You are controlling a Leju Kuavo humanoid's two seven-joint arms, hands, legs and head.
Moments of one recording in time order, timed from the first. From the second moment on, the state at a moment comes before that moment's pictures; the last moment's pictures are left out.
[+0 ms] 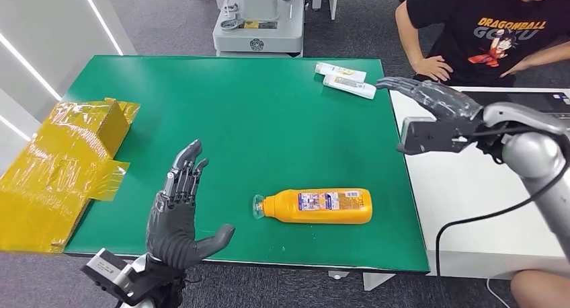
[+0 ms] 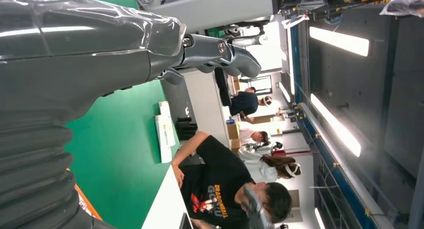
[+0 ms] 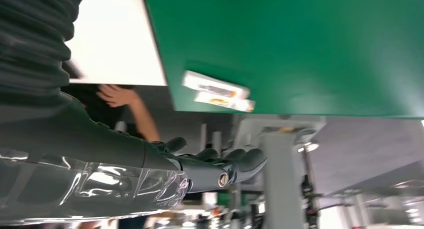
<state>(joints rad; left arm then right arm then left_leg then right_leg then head) 0.06 -0.09 -0.40 -1.73 -0.16 0.04 -0.37 -0.91 -0.64 0.66 -1.42 0.23 0.58 -0.34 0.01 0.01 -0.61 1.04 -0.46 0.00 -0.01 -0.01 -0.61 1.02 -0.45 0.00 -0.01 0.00</state>
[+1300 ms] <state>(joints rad) 0.03 -0.08 -0.40 -1.68 -0.12 0.08 -0.39 -0.89 -0.41 1.13 -0.94 0.15 0.44 -0.46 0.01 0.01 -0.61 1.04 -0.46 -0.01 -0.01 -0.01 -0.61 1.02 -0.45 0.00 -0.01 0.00</state>
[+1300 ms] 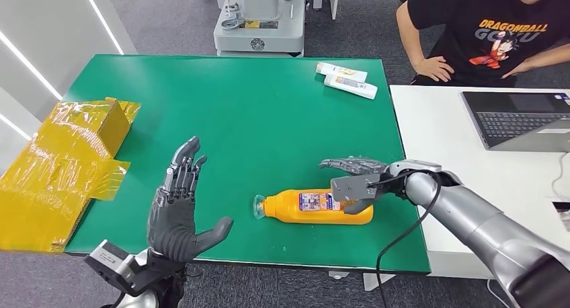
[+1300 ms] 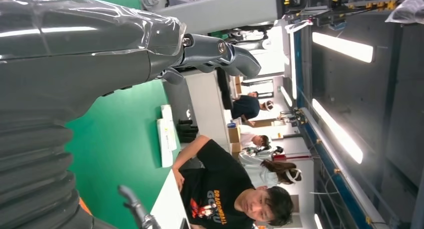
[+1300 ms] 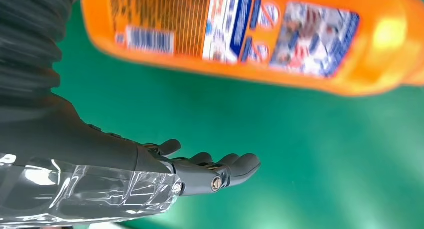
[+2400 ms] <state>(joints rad) 0.00 -0.07 -0.41 -1.62 -0.07 0.08 -0.40 -0.75 -0.44 1.06 -0.93 0.18 0.40 -0.47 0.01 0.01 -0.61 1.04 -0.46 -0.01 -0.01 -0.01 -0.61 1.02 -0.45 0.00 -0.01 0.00</state>
